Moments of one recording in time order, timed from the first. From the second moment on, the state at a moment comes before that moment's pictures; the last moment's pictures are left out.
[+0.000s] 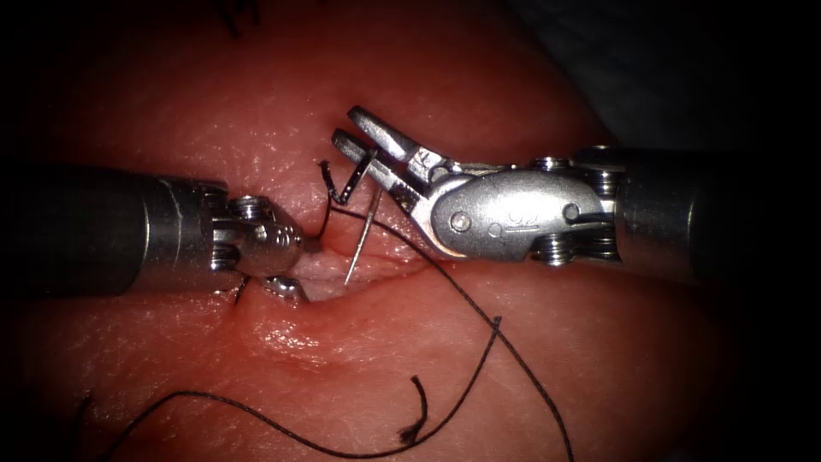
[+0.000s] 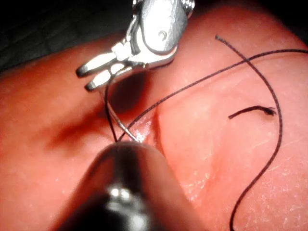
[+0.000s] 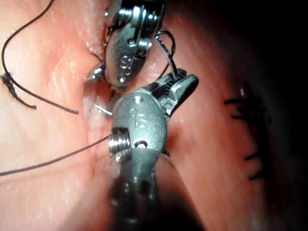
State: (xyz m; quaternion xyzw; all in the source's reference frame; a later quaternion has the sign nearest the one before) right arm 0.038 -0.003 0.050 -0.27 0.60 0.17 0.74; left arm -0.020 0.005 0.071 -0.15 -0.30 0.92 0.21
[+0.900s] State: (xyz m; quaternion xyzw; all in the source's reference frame) right arm 0.041 -0.006 0.052 -0.28 0.61 0.15 0.72; left arm -0.020 0.007 0.066 -0.19 -0.27 0.91 0.24
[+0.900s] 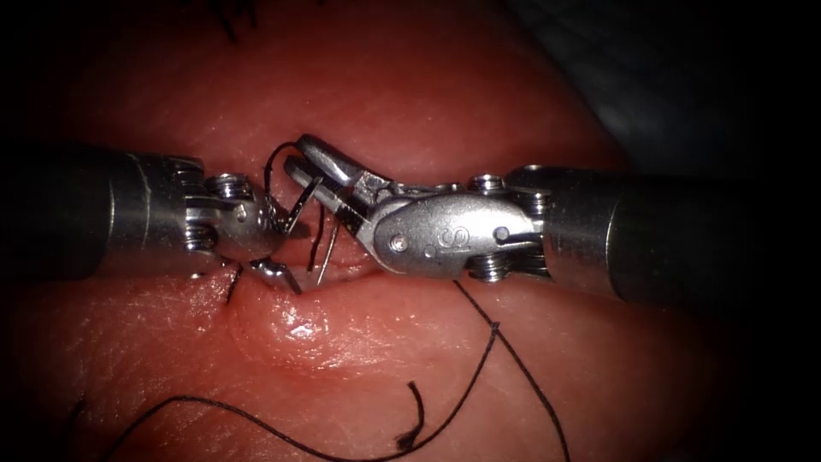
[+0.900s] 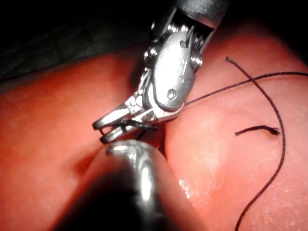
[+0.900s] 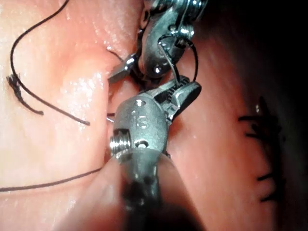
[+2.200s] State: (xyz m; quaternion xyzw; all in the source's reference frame) right arm 0.040 -0.001 0.052 -0.13 0.59 0.23 0.76; left arm -0.021 -0.001 0.061 -0.31 -0.17 0.90 0.25
